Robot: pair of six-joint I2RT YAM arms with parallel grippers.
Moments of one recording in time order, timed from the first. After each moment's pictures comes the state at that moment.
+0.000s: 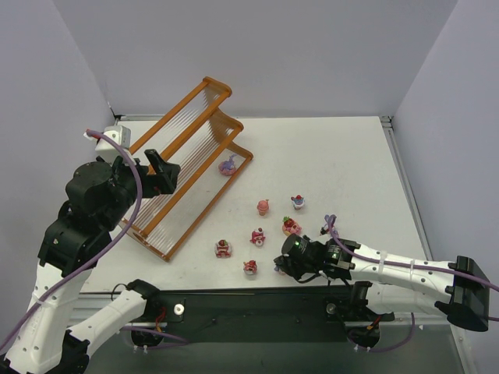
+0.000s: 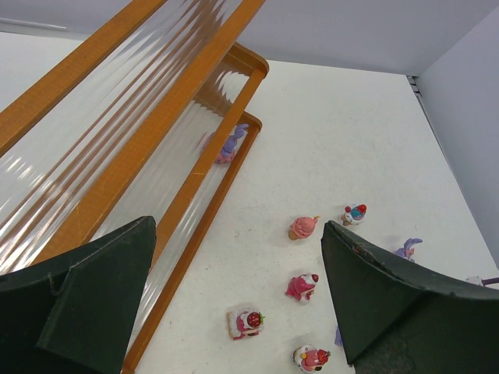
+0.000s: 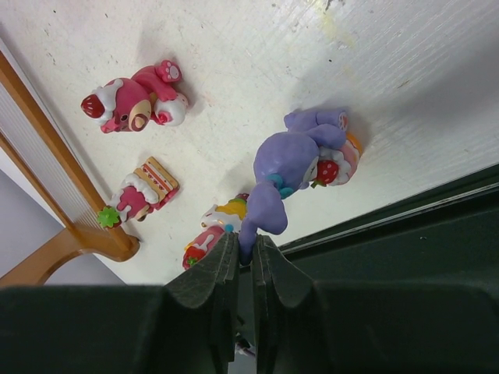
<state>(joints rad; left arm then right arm) -0.45 0.83 1.38 -0.78 -0.18 -0.40 1.16 1.03 0.60 -0.68 0.29 1.99</state>
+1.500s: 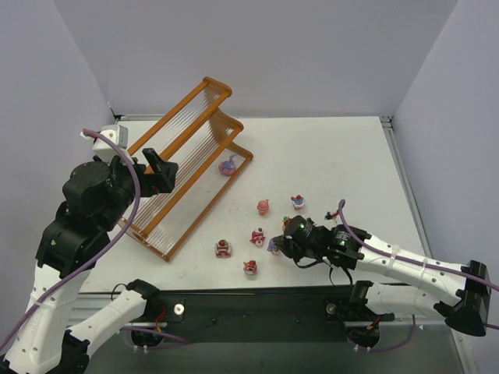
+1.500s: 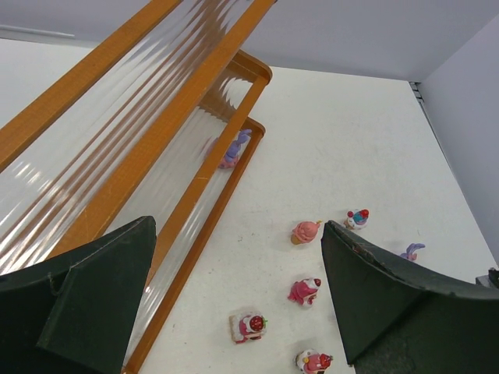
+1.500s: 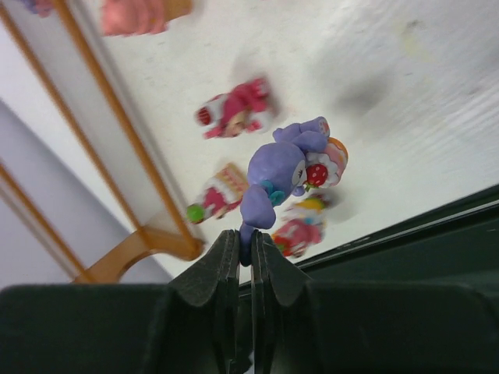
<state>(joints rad) -0.45 0.83 1.39 -0.78 -0.19 -0.39 1.09 1.01 0.73 -0.77 0.35 1.99</state>
